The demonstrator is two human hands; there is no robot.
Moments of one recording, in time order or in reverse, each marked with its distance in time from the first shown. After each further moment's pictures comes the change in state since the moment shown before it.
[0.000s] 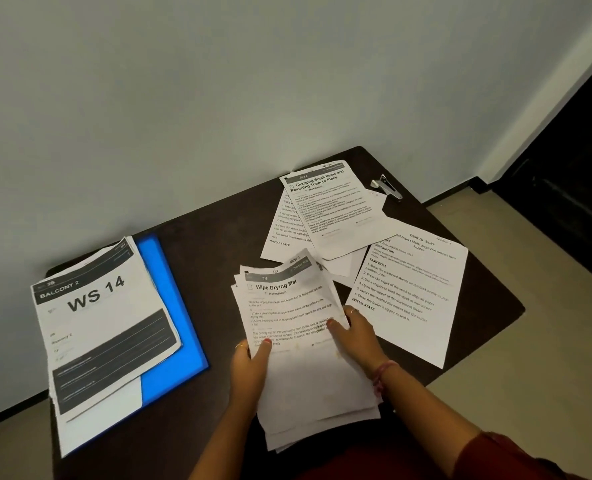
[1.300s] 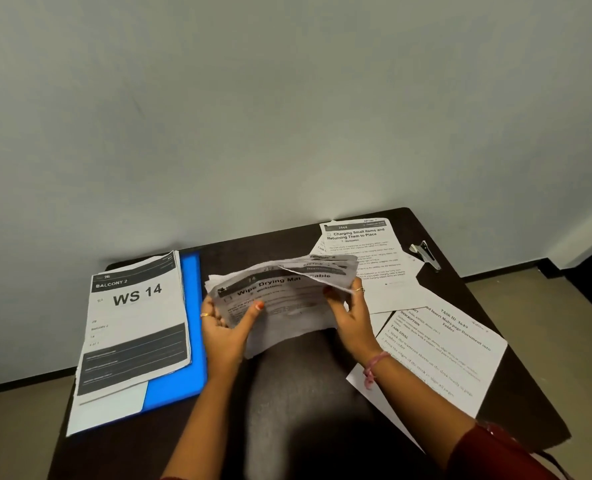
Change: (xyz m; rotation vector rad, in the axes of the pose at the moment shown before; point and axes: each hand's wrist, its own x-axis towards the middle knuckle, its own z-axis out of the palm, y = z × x) left_hand 0.011 0.111 -0.002 -0.321 0.380 0.503; right_hand 0.047 -0.122 -0.028 0.284 -0.137 -0.531
